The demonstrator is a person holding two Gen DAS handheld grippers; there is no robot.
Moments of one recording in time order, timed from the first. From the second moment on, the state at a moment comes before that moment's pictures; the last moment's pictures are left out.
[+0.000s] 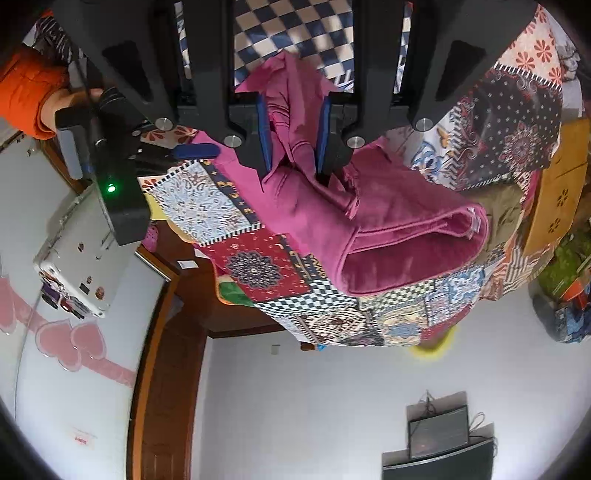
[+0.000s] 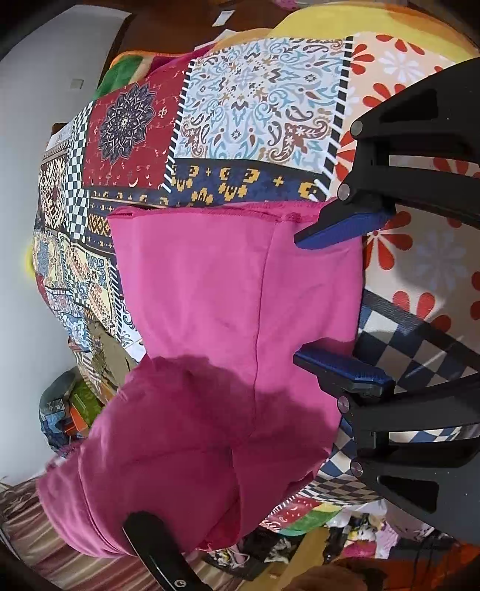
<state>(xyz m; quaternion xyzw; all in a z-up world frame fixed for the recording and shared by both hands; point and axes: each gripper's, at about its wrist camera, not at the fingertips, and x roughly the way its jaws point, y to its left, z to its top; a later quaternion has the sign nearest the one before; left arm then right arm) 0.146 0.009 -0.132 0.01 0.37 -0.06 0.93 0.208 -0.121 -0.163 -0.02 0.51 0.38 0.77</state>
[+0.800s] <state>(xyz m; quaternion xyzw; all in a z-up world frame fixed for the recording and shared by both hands) 0.198 -0.054 -0.173 0.05 0.44 -0.14 0.89 0.208 -0.222 -0.122 0.04 0.46 0.30 0.83</state>
